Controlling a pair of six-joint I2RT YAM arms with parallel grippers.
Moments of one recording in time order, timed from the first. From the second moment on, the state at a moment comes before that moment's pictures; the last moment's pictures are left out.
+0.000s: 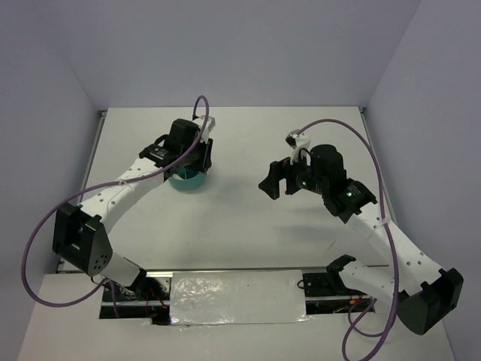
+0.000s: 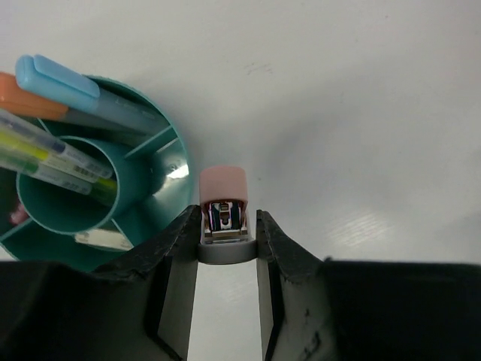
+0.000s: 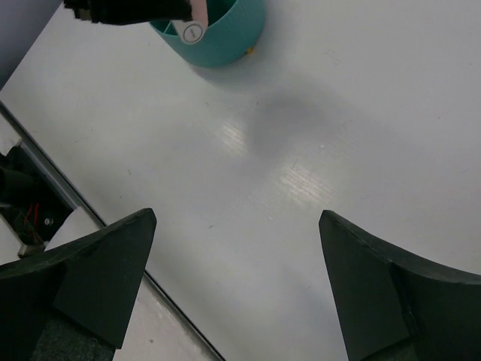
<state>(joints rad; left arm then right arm) -0.48 1.48 1.27 -0.50 0.01 -0.17 0.51 0.99 0.95 -0.40 -0.29 0.20</state>
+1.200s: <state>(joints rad) -0.46 1.46 1.19 -0.36 -0.20 0.03 0.51 0.90 0.97 -0.58 -0.35 0.20</state>
